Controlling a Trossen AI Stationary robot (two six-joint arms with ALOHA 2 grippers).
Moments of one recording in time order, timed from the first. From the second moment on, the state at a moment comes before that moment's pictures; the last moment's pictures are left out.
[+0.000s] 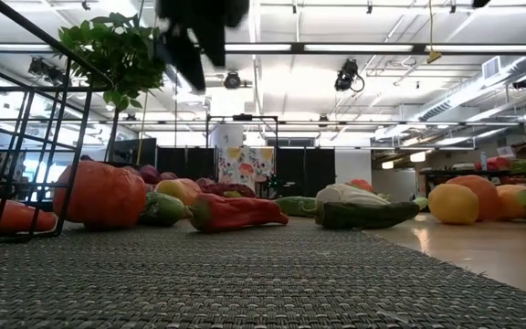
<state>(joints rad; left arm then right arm) -0.12 1.72 1.50 -0.99 -0.06 -0.73 0.64 1.50 1.56 -1.47 0.41 1.50</state>
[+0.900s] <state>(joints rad) -0.12 2.07 1.50 -0.75 0.05 -0.96 0.91 1.50 1.56 -1.51 0.42 1.60</state>
